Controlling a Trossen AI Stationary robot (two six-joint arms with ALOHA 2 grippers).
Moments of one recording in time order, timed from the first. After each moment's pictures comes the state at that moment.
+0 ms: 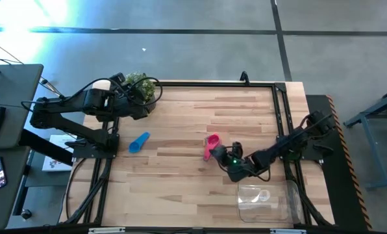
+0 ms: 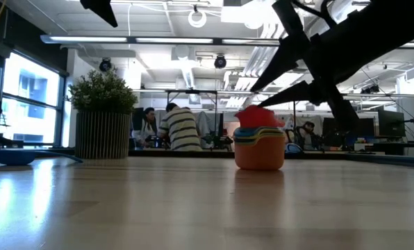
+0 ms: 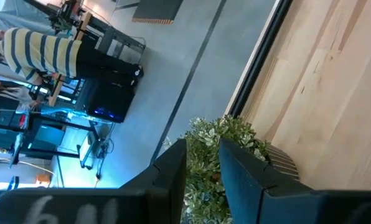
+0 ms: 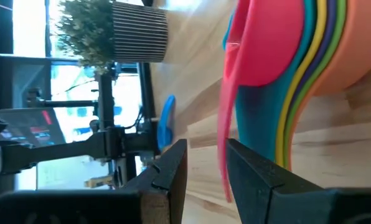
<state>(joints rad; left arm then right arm) 0.00 1.14 1.36 -1.29 -0.97 -0.03 0.49 1.67 0.74 0.27 0.90 2.07</state>
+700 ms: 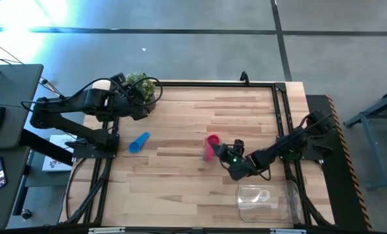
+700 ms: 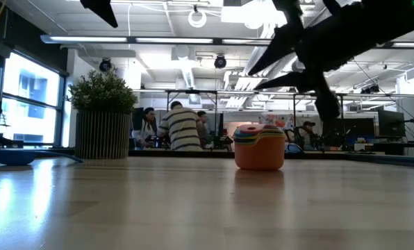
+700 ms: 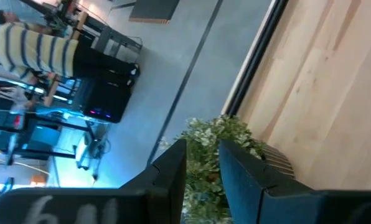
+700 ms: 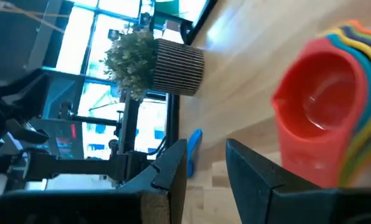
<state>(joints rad) 0.00 1.14 1.36 -1.29 -0.96 -0.04 0.48 1.67 0.74 0.39 1.09 1.87</state>
